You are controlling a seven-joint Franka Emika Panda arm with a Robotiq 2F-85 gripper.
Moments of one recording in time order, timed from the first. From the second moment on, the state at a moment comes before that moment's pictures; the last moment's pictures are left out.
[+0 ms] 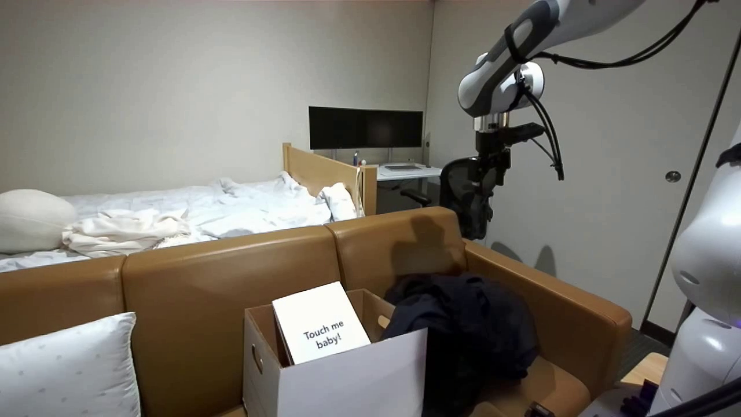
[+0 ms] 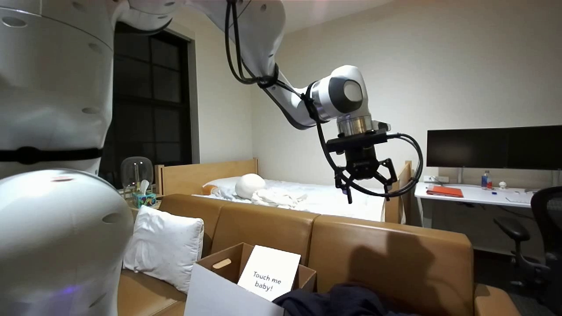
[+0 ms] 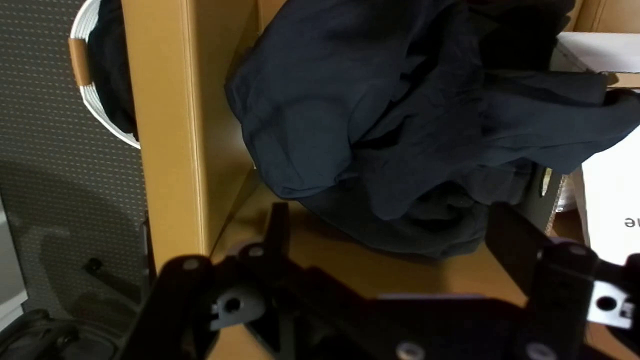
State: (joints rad) arm -0.16 0.07 -0.25 -2.04 -0.17 2.19 -0.32
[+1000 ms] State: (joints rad) arm -0.17 0.77 -0.15 -1.71 -0.07 2.15 -0.22
